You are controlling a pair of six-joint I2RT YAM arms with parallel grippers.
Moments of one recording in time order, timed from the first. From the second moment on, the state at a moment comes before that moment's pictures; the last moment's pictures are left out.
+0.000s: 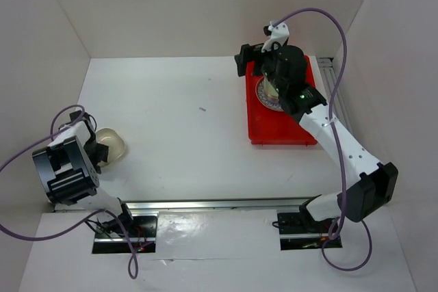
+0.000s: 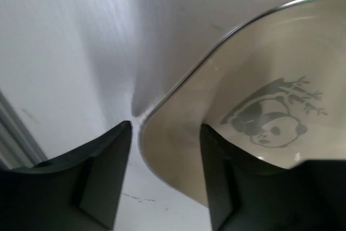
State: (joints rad) left arm 0.49 1.58 0.90 -0.80 -0.31 -0.93; right arm 0.47 1.39 1.40 -0.05 0.08 0.08
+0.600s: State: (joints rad) left arm 0.11 1.57 0.97 -0.61 -0.29 -0.95; right arm 0.56 1.51 1.42 -0.02 -0.06 0.09
